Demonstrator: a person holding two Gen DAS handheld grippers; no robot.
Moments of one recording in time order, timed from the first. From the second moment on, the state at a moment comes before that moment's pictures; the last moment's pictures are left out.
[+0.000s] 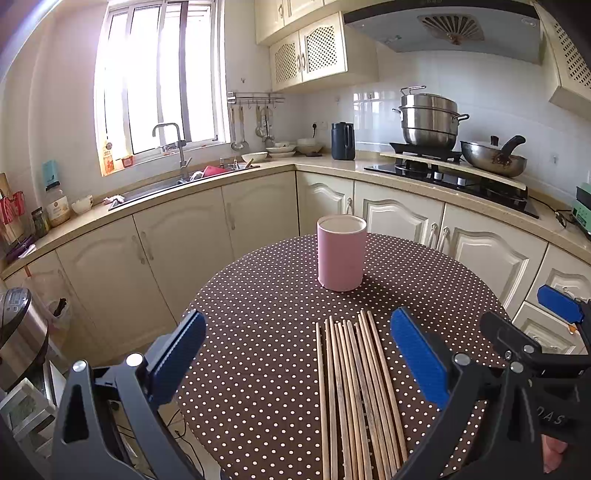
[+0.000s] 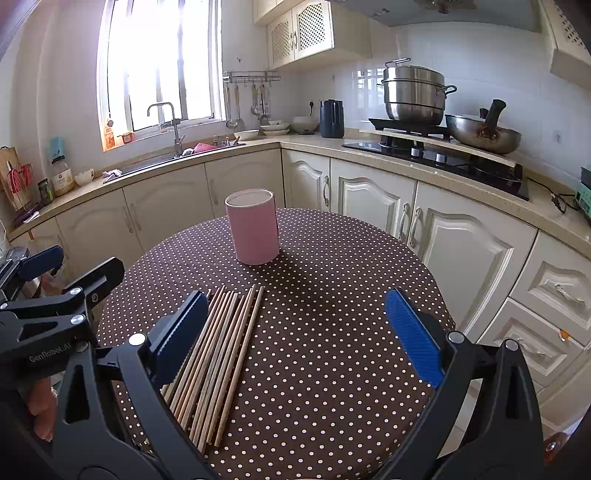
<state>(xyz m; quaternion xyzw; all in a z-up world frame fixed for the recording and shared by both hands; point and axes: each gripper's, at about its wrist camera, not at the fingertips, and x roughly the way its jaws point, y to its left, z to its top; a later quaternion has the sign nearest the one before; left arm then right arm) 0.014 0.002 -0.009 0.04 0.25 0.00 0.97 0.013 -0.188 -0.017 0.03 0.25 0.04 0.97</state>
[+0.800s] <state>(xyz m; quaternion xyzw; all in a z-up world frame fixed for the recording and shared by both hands) 0.060 0.019 -0.031 0.02 0.31 0.00 0.95 0.064 -0.177 -0.042 0.03 0.31 0.03 0.95</state>
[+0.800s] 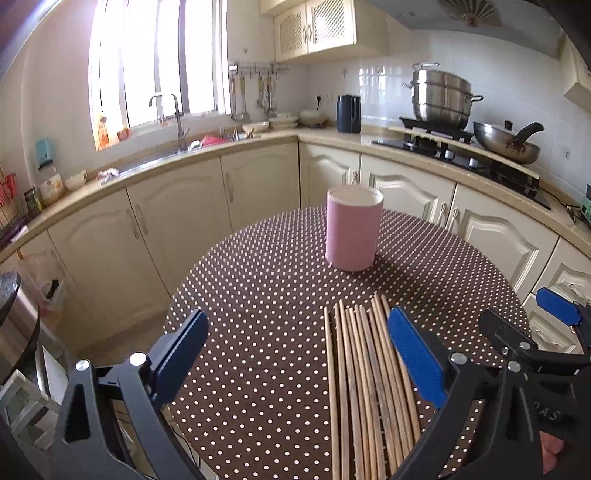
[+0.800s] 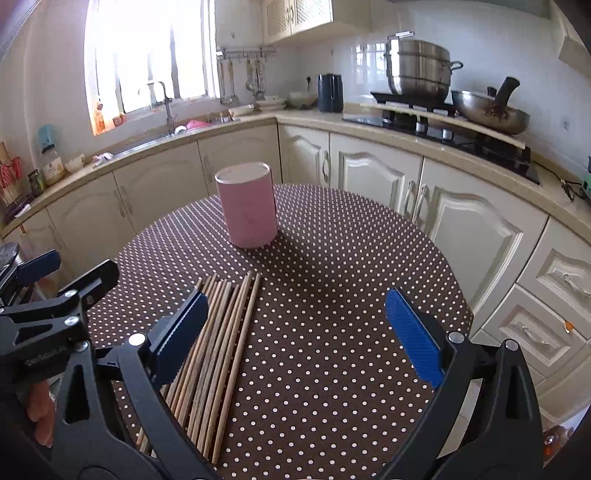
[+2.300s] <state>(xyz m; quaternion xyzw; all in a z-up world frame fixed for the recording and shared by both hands) 0.165 0.026 -0.149 0.01 0.49 0.00 0.87 0.154 -0.150 -0.128 0.01 0.46 0.04 0.89</state>
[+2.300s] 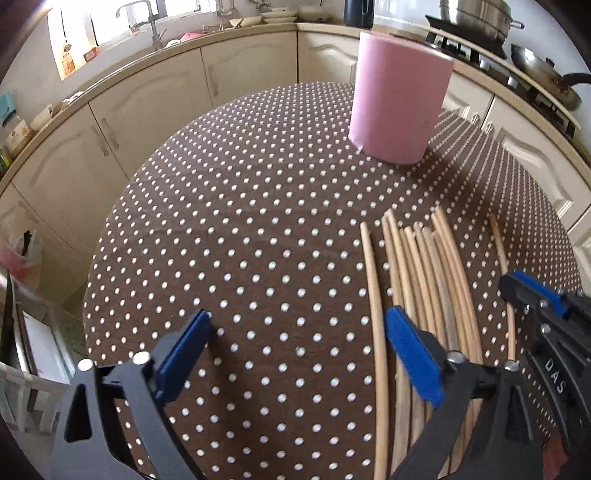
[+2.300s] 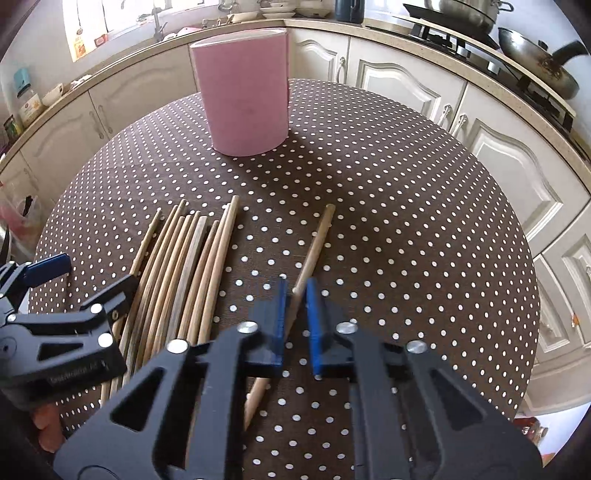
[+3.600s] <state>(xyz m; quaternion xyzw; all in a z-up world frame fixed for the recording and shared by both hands) 0.137 0.037 -0.053 -0.06 0.31 -0.08 0.95 0.118 -0.179 -0.031 0.06 0.31 0.04 0.95</state>
